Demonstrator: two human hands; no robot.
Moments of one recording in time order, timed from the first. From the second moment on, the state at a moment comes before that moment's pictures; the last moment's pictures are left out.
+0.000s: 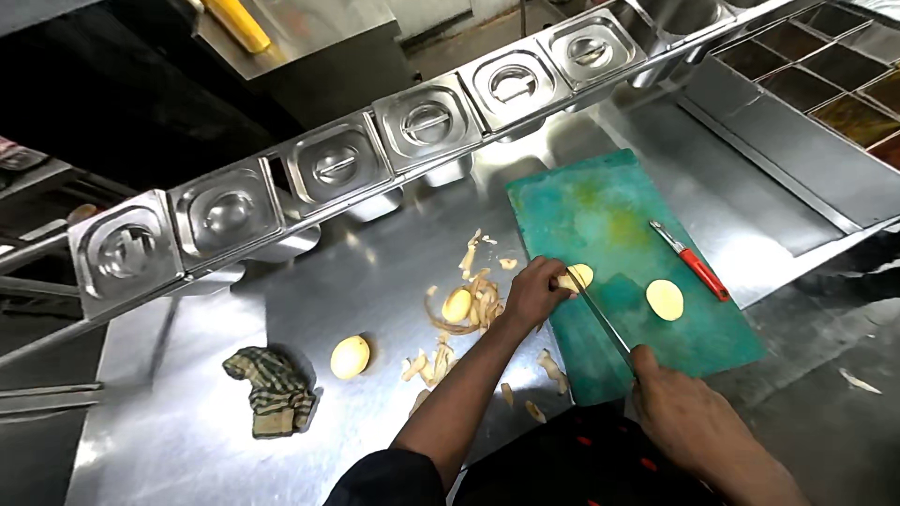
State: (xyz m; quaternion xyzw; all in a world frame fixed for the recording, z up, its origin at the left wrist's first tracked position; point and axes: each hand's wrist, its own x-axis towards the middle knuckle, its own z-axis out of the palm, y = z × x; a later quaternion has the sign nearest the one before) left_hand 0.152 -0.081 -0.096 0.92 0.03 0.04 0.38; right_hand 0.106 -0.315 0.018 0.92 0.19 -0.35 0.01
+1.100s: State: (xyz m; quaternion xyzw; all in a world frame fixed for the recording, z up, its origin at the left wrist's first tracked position) left_hand 0.163 -0.175 -0.043 0.96 0.01 -0.15 0.23; right_hand 0.102 -0.445 -0.030 0.87 0.00 -0.24 -0.44
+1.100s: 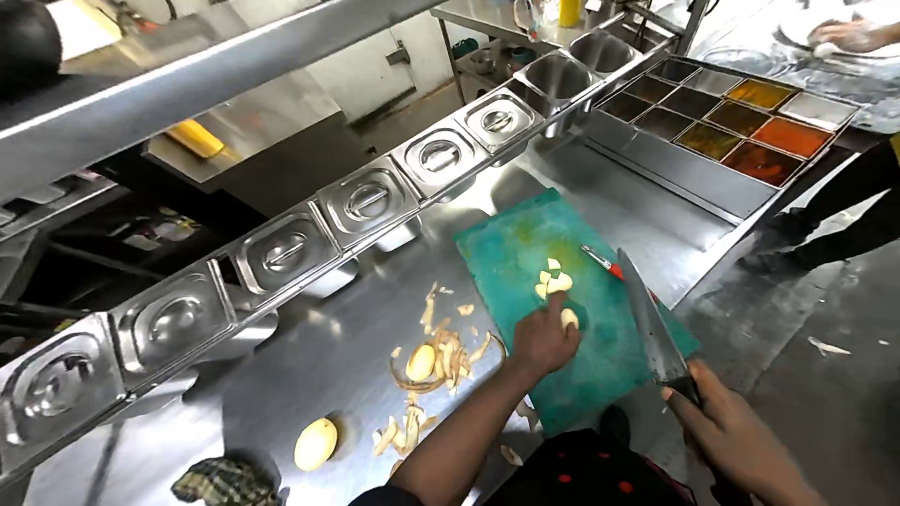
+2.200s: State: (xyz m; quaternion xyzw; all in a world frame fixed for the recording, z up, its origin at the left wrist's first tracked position) left_hand 0.166 -0.115 -0.058 0.91 -0.33 -0.17 0.19; right_hand 0.083 -0.351 0.000 0.89 0.15 -0.42 0.03
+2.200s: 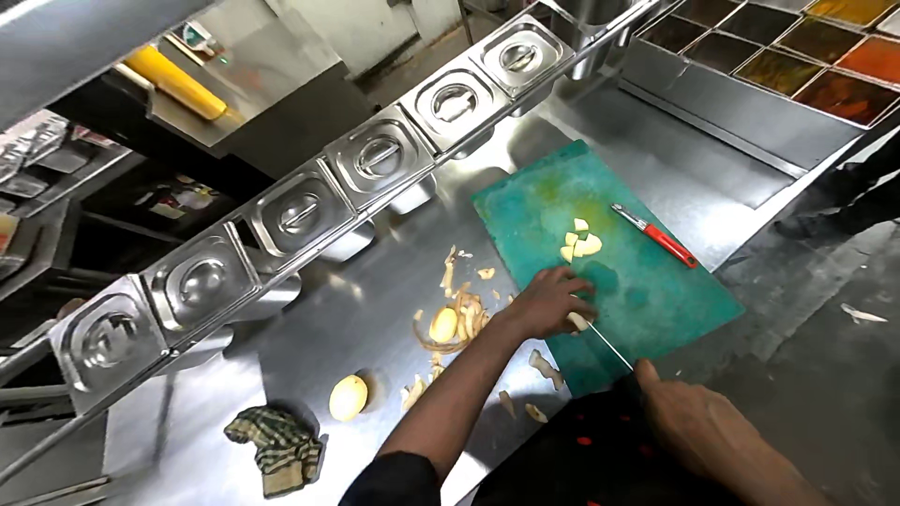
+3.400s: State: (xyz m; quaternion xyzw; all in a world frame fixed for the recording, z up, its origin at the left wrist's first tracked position) left_hand 0.133 -0.126 -0.077 0.95 0.04 -0.05 0.31; right_hand 0.082 -0.347 0.017 0.91 0.14 -0.38 0.02
